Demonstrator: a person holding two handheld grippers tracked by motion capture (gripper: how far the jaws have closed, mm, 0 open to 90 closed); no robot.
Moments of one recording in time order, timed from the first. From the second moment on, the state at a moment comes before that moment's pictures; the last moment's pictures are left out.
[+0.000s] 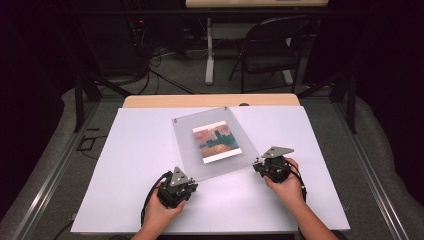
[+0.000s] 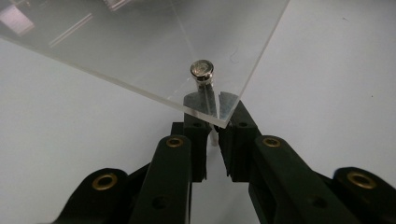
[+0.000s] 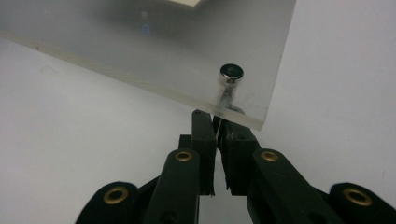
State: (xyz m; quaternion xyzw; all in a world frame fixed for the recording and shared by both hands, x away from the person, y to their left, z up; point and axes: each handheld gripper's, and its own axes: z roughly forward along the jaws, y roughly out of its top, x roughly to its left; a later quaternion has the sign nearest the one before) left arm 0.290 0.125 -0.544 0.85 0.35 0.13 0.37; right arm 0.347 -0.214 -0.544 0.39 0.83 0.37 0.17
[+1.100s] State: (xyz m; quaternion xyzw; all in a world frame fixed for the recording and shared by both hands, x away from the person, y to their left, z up) left arm 0.332 0.152 -0.543 0.82 0.40 0.15 0.37; right arm 0.337 -0.190 -0.545 0.37 0.83 0.37 0.17
